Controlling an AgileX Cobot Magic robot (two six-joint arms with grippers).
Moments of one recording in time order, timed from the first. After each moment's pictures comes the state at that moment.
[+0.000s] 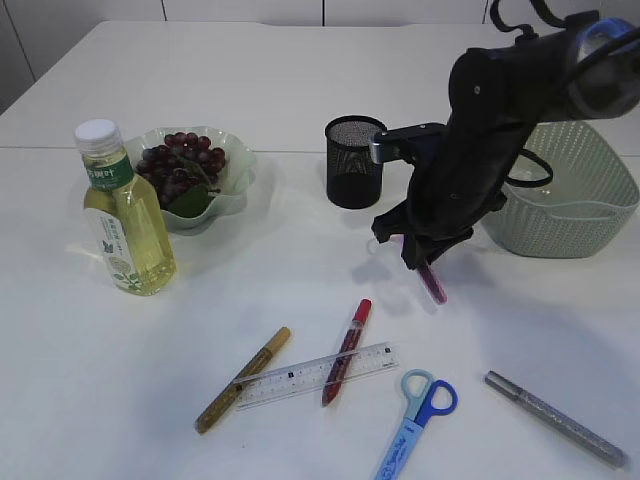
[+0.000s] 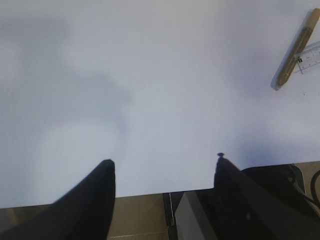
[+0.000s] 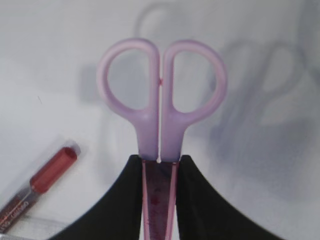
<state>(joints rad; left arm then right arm) -0.22 0.89 -0.92 0.03 1.24 -0.15 0.34 2.09 -1.53 0.09 0.87 -0.12</state>
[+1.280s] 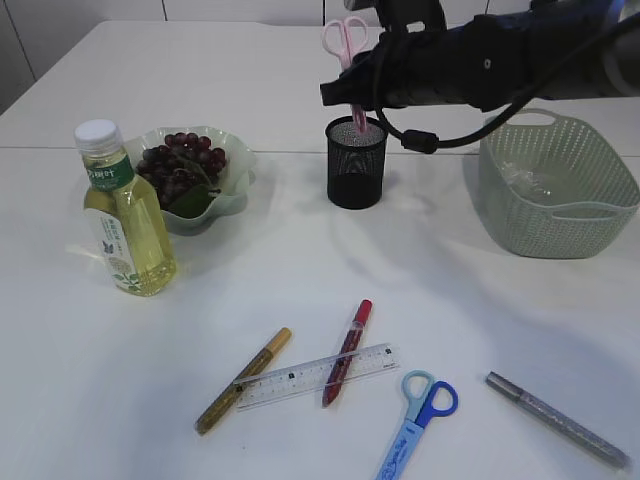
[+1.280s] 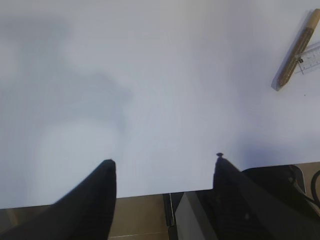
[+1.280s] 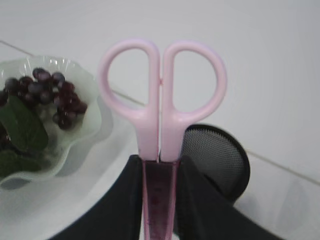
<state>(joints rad) -0.22 0.89 -0.92 0.03 1.24 -0.15 0.40 1.96 -1.45 0.06 0.02 -0.13</state>
